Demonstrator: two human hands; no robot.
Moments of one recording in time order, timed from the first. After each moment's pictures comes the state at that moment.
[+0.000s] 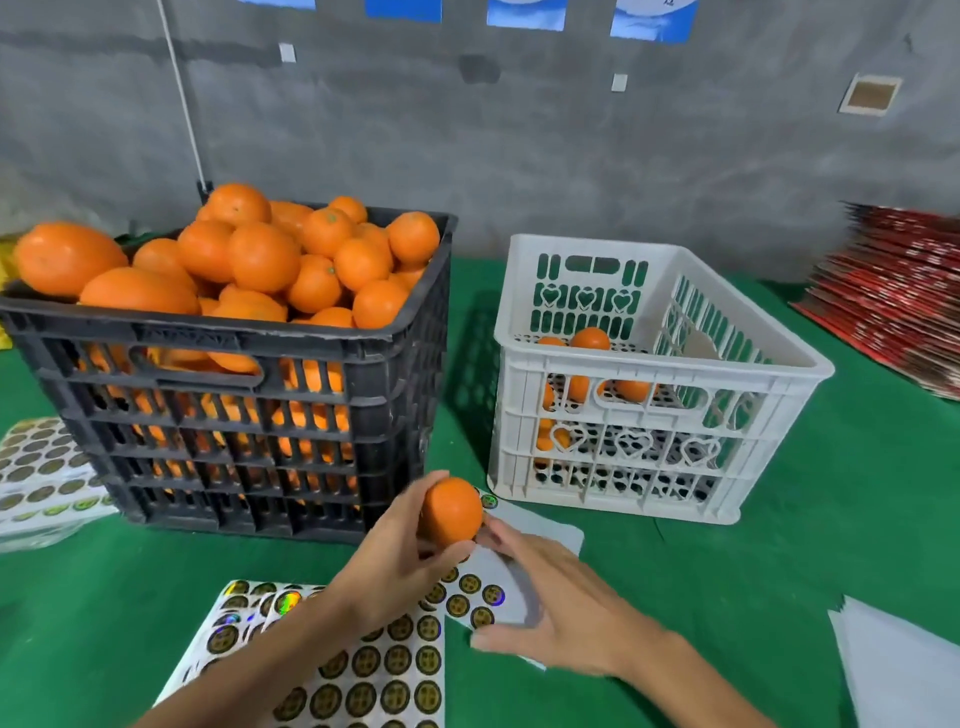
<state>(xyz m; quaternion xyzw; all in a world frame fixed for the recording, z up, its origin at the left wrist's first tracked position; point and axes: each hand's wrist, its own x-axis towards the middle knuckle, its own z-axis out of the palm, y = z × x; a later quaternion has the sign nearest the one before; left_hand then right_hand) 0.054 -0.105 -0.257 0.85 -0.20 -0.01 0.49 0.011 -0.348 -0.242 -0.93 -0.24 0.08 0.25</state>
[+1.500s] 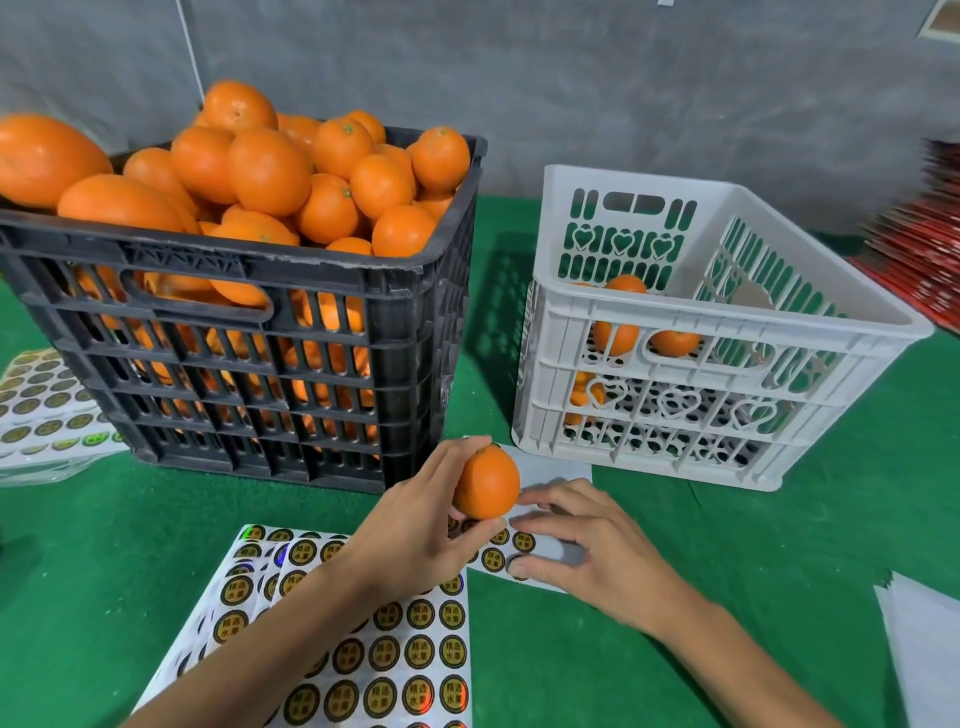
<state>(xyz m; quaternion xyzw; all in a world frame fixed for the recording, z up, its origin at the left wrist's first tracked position) 0.040 -0.107 -0.251 0.89 -0.28 0.06 0.35 0.024 -0.359 -0.261 -0.92 -0.28 -0.05 0.26</state>
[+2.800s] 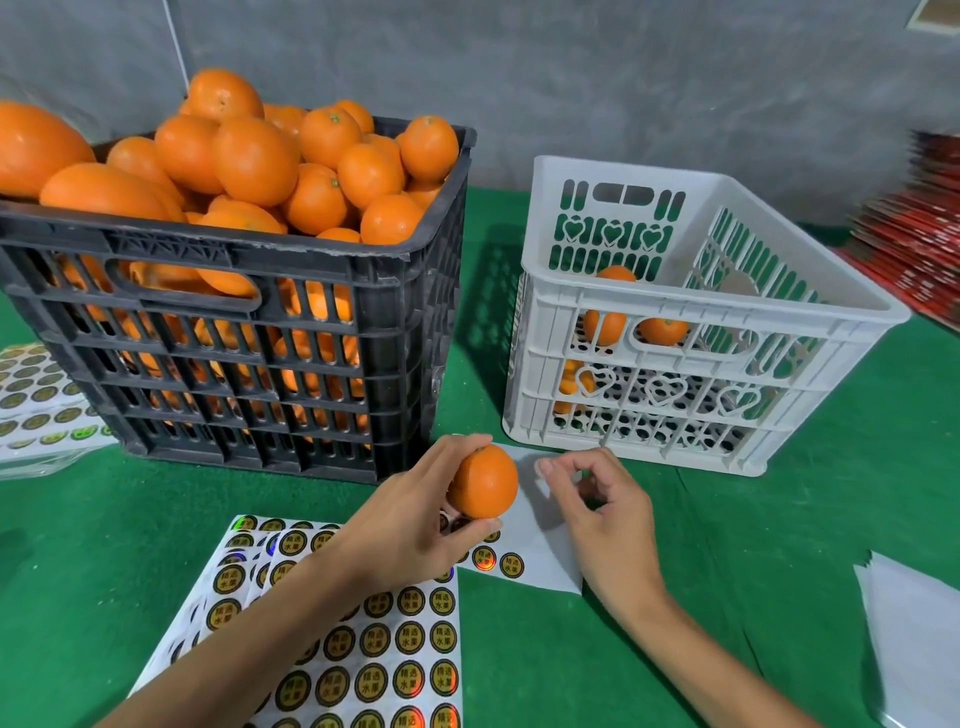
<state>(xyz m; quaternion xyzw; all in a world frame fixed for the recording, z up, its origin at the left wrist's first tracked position) 0.037 -0.106 -0.248 0.88 -0.31 0.03 0.35 0.011 -0.336 -0.250 -0.80 -0.05 -0.20 0.56</state>
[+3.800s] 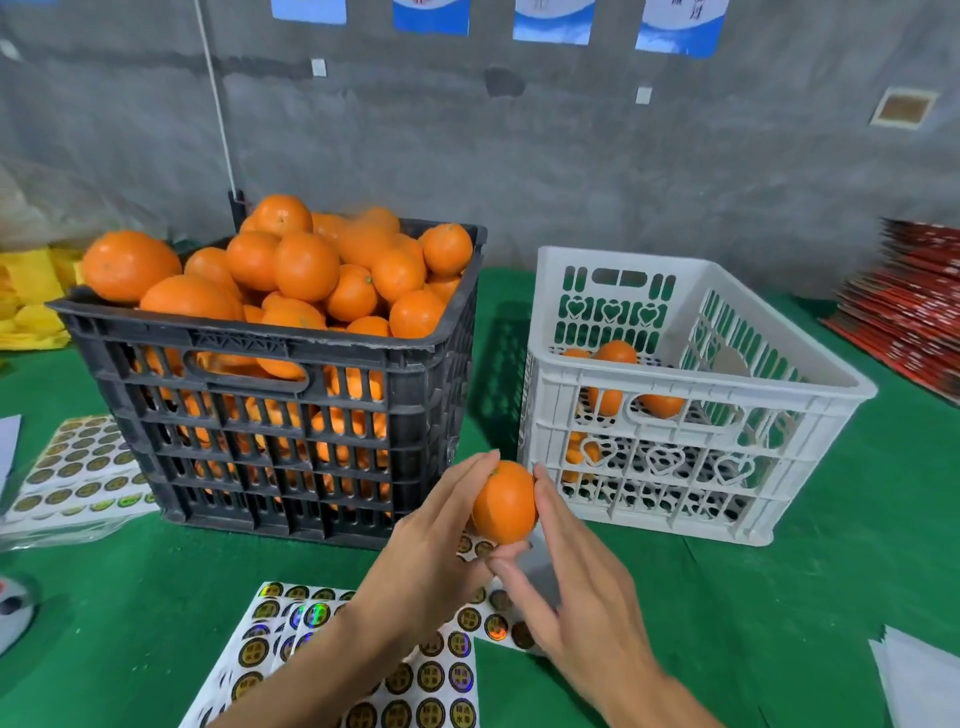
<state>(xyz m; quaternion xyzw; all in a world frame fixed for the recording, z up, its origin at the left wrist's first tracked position) 0.023 -0.119 -0.207 0.84 -0.30 0.23 0.39 -0.009 -0.303 -0.220 -0.86 -0.24 -0.37 0.25</state>
